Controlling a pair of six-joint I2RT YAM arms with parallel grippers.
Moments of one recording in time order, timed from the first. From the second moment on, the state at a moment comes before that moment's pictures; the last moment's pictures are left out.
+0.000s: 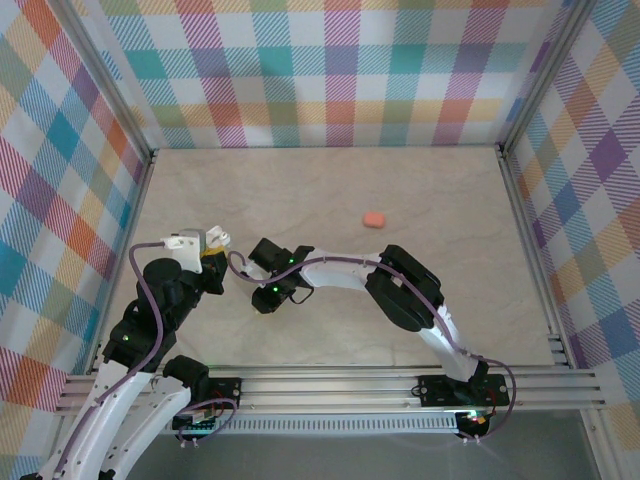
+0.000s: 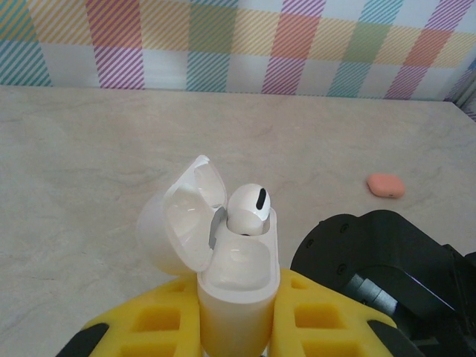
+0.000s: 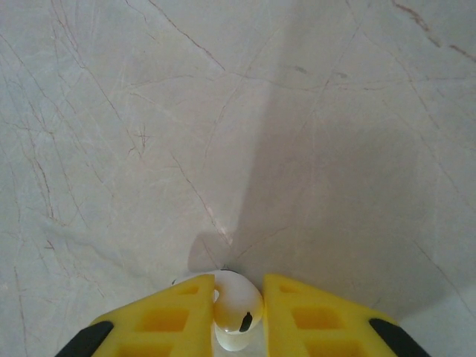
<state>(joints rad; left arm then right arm) -0.38 0.49 0.68 -0.53 -0.13 -0.21 1.07 2.22 1.62 -0.50 -0.30 0.15</state>
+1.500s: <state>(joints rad) -0.39 1.01 0.73 -0.21 0.64 -0.08 0.67 1.40 1.20 -0.60 0.00 -0.16</state>
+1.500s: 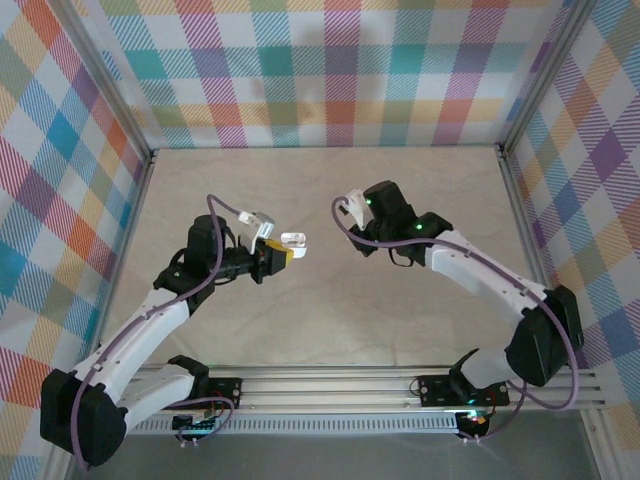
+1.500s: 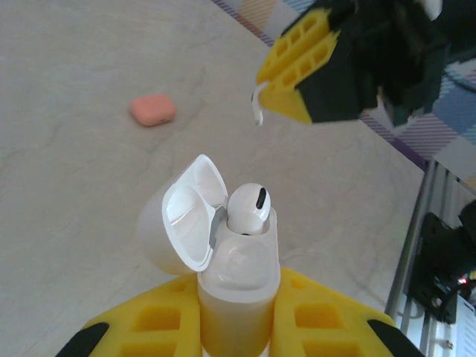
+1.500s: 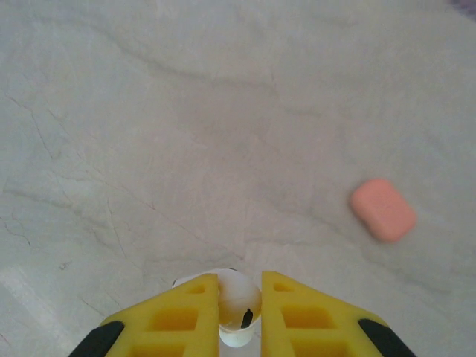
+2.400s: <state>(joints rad) -0.45 1.12 0.77 -0.07 0.74 0.02 0.99 1.29 1.27 -0.59 0.13 -0.30</state>
